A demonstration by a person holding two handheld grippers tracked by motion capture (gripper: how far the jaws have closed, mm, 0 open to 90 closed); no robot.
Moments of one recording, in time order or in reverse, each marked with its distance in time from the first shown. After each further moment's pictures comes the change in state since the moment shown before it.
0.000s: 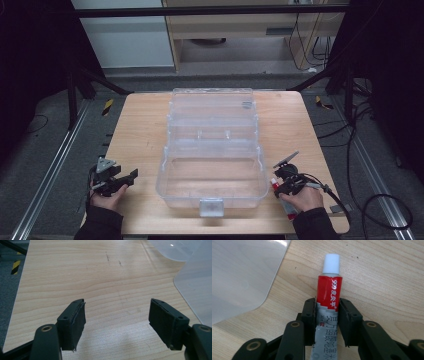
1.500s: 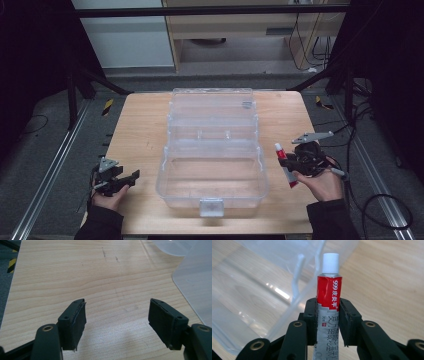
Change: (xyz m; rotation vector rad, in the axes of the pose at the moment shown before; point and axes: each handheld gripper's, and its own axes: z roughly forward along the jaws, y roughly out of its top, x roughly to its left) left arm -0.003 0.000 0.003 0.025 -0.015 0.011; right arm -0.013 0.008 -0.103 -0.513 0.047 -0.140
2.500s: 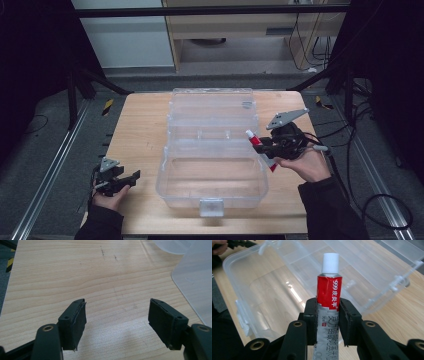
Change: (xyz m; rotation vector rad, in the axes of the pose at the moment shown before) left arm -0.001 0.000 0.001 0.009 -0.003 0.008; right arm 0.045 0.075 -0.014 -0.050 0.184 -0.293
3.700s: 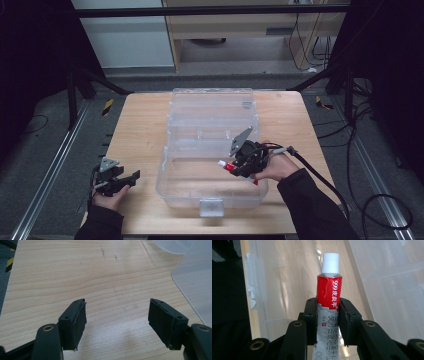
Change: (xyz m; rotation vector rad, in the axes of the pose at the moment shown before) left arm 0.001 0.000 0.000 -0.001 -0.002 -0.005; right arm 0.031 0.000 0.090 0.251 0.241 -0.331
